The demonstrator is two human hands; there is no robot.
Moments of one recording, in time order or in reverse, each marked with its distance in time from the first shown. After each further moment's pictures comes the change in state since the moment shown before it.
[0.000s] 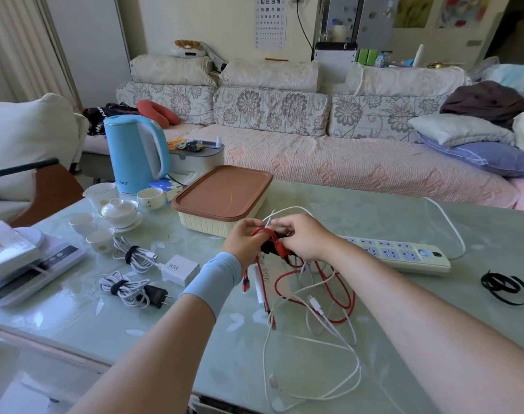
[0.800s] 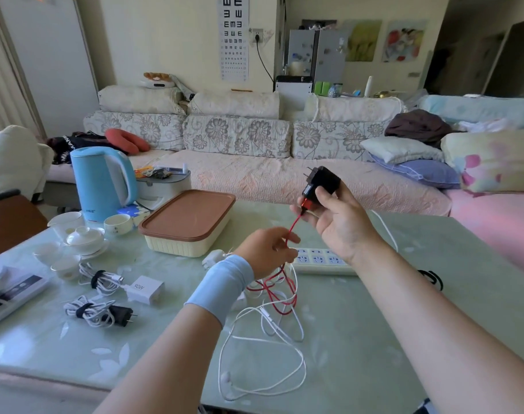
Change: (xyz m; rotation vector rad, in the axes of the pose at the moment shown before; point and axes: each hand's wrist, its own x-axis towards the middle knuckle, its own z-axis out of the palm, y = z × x) left_hand -0.076 0.071 0.085 0.681 -0.386 0.409; right_hand -0.114 -0.032 -0.111 1.297 0.374 -0.281
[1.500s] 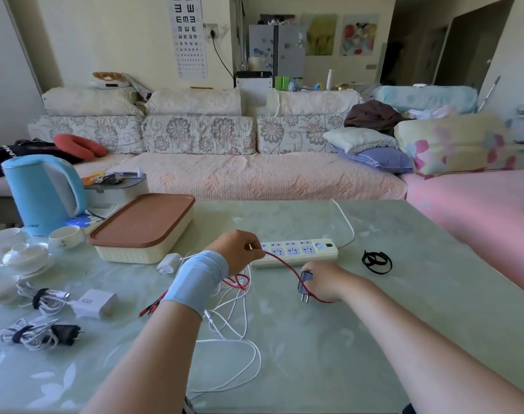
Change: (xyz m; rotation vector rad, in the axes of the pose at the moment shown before) left_hand 0.030 0.015 0.032 0.376 -0.047 -0.049; right_hand -0.054 0.013 -0.135 -1.830 -0.124 0.661
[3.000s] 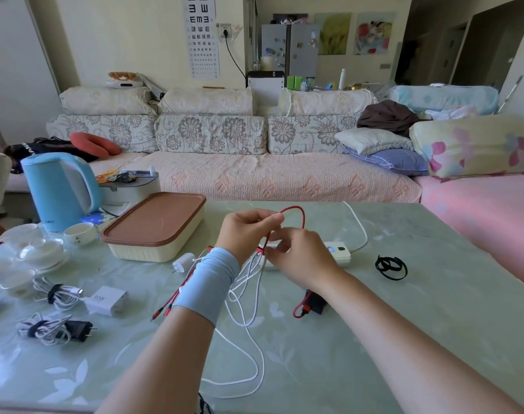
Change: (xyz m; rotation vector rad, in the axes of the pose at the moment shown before) left_hand -0.013 0.029 -0.013 -0.987 0.332 0.014; right_hand -0.032 -0.091 -0.025 0.373 0.488 -0.304
